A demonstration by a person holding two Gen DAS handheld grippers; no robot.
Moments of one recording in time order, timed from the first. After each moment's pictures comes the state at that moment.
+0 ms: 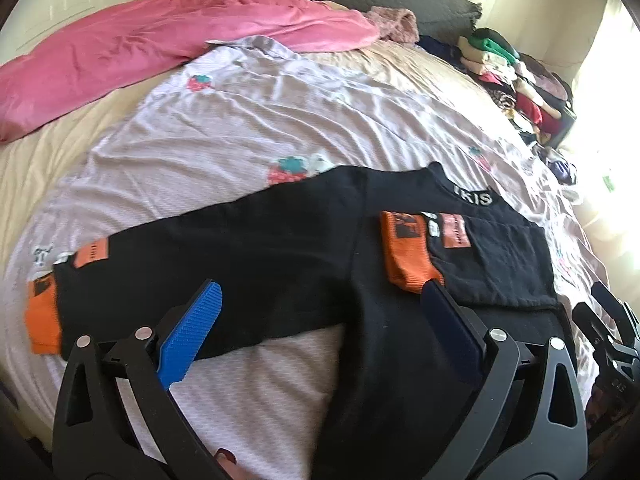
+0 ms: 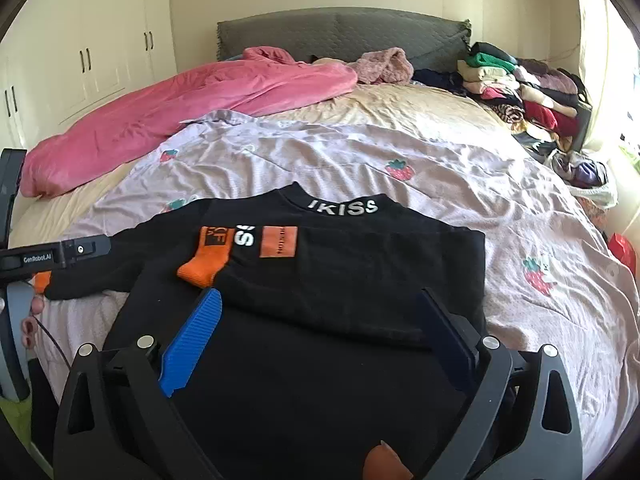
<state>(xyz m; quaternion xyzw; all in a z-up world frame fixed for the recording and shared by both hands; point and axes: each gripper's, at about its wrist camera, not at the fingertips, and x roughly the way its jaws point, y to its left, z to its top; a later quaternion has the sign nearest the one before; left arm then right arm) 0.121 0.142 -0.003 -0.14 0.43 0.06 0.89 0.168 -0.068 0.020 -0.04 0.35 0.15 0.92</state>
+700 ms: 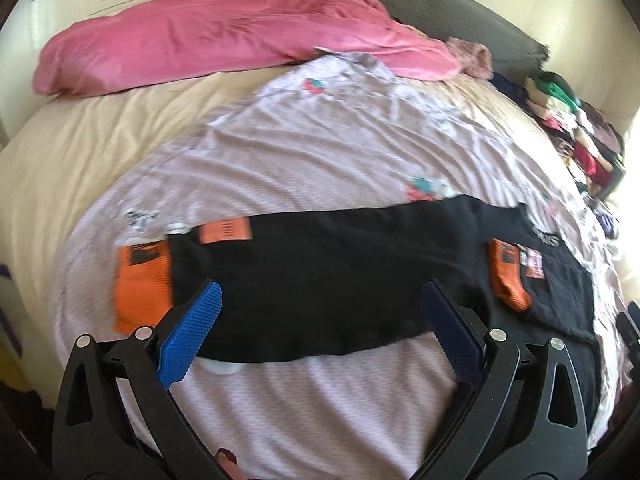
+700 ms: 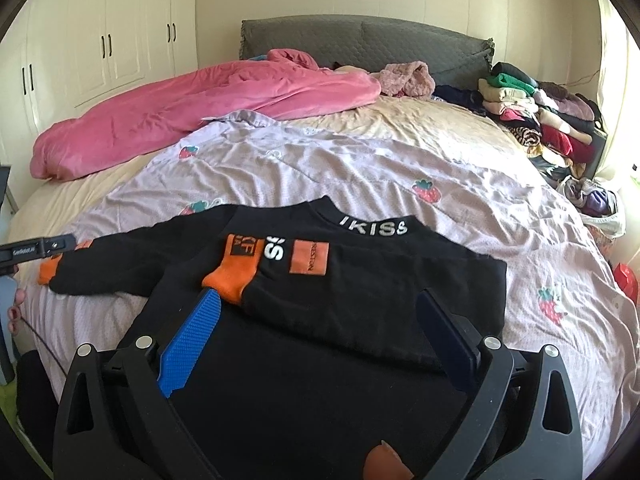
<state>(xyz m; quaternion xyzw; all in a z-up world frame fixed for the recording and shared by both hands) 0.066 0.237 -0.011 -0.18 0.40 0.18 0.88 0.178 -0.040 0.029 -0.07 0.34 0.17 0.92</state>
